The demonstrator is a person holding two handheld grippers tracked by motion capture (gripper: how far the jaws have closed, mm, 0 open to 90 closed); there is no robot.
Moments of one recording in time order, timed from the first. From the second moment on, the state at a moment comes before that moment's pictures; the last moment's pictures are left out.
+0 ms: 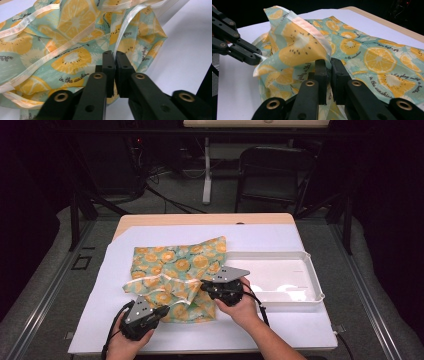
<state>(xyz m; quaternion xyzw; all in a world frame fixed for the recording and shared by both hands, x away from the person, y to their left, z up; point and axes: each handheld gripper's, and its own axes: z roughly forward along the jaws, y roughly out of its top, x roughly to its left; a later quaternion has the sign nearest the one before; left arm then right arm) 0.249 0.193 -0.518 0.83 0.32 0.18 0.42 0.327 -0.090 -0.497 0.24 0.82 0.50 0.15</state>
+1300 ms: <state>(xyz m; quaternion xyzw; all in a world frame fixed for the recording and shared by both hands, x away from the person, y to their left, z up) 0.301 0.187 -0.430 0.81 0.29 0.28 0.43 0.331 -0.099 -0.495 0.26 0.81 0.51 0.16</state>
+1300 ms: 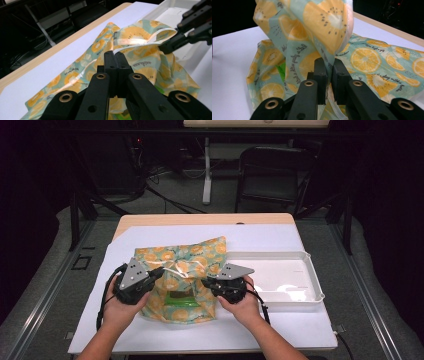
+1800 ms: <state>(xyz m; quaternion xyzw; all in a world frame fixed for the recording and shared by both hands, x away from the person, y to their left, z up) 0.339 0.183 -0.422 0.80 0.31 0.28 0.43 0.334 -0.103 -0.495 0.27 0.80 0.51 0.16</state>
